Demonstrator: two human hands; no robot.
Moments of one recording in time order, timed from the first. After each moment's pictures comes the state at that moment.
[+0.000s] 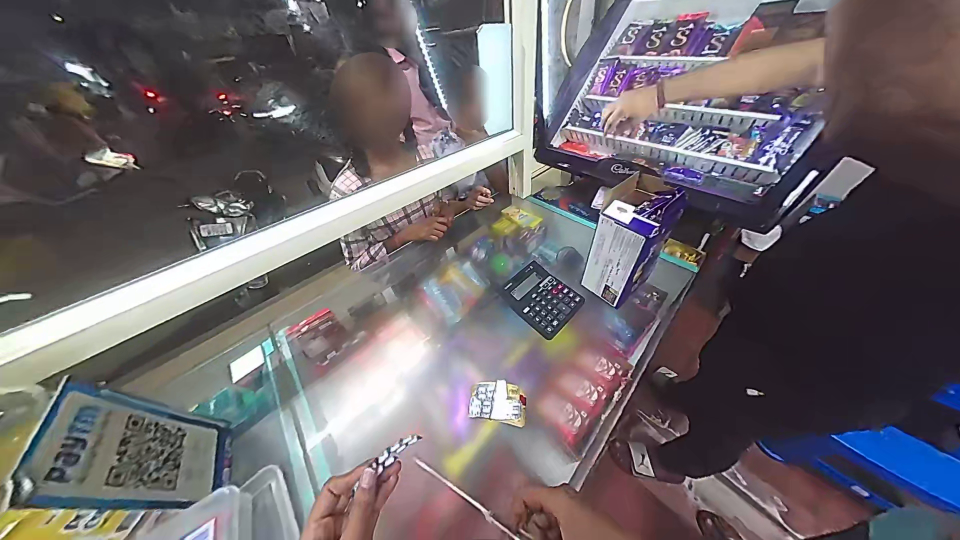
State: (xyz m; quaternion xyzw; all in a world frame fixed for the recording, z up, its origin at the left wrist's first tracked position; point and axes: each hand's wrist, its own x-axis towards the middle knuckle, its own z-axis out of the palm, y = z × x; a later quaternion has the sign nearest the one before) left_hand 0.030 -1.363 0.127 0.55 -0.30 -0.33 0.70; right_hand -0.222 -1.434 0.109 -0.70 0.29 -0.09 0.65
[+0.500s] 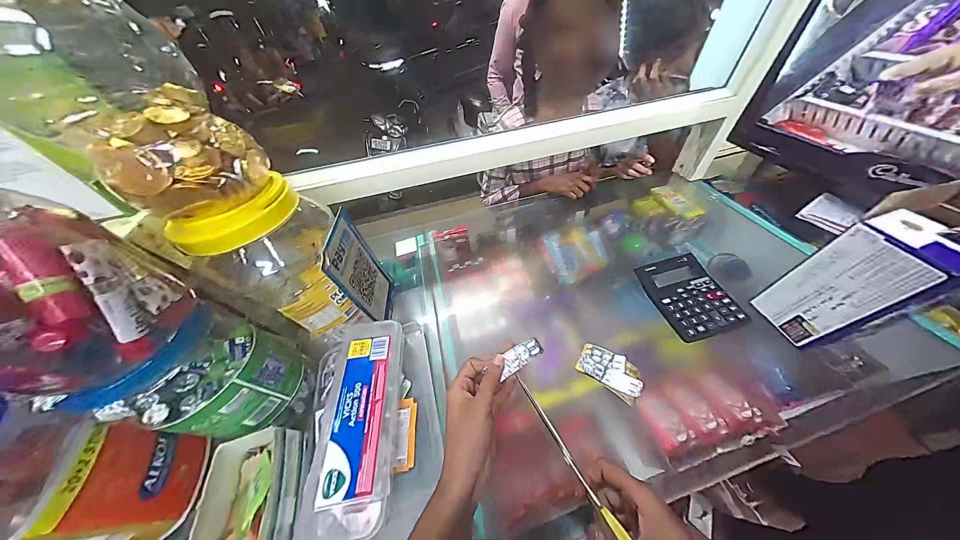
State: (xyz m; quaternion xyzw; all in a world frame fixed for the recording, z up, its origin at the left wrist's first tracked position) left_hand 0.018 -1.369 0.129 0.52 -0.12 -0.35 0.77; right_hand -0.200 -1.414 0.094 -0.67 0.29 -0.10 0.68
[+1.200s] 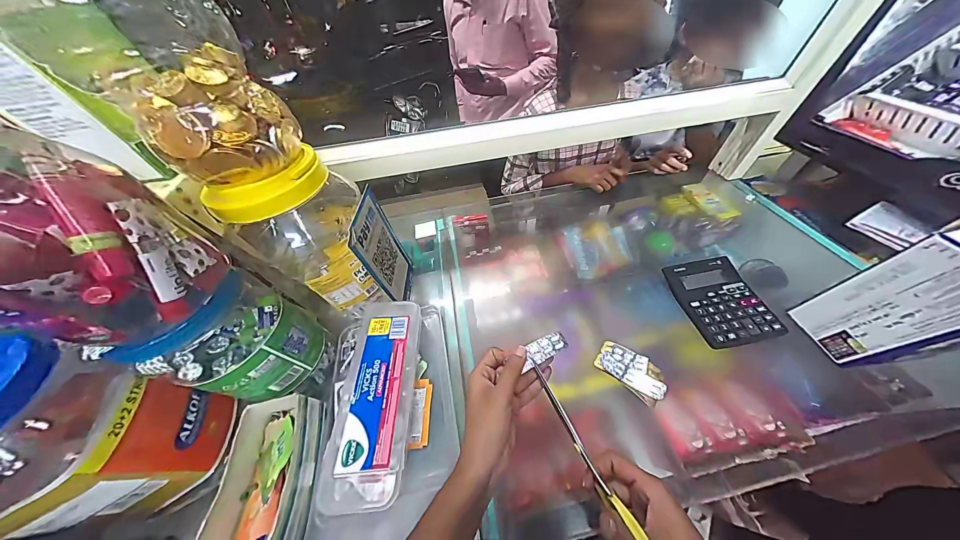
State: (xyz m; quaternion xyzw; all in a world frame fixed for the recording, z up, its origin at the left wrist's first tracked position) left_hand 0.017 -1.367 0.134 0.48 -0.08 -0.41 0.77; right_hand -0.193 -1.413 0.092 -0.63 0.27 -0.13 0.71
